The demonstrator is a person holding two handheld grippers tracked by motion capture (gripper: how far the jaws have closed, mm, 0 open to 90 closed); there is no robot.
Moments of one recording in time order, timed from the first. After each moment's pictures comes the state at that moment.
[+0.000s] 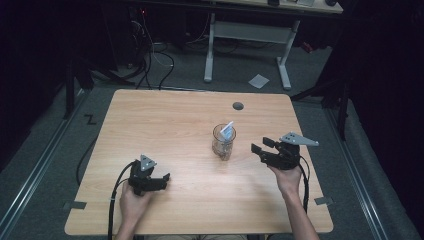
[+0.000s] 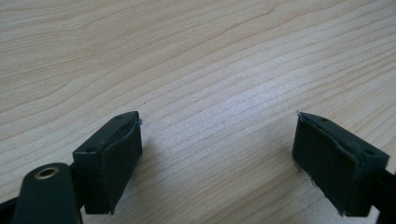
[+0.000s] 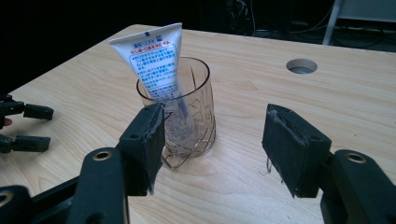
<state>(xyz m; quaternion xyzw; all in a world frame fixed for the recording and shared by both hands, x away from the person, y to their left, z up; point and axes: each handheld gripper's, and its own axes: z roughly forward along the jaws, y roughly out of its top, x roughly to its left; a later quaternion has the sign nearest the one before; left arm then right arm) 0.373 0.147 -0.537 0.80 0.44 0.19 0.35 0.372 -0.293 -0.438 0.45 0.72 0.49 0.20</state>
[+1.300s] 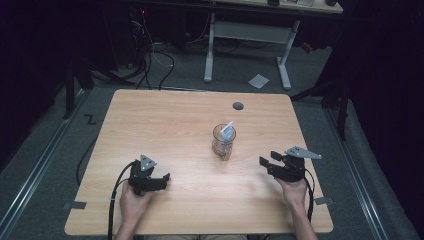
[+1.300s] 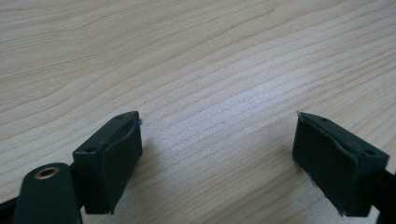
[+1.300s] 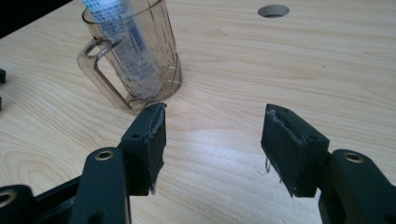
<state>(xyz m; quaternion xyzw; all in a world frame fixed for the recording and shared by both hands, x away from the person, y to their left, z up) 0.373 0.147 -0.537 0.80 0.44 0.19 0.35 0.356 -0.319 -0.483 0.49 0.72 0.45 0.20</state>
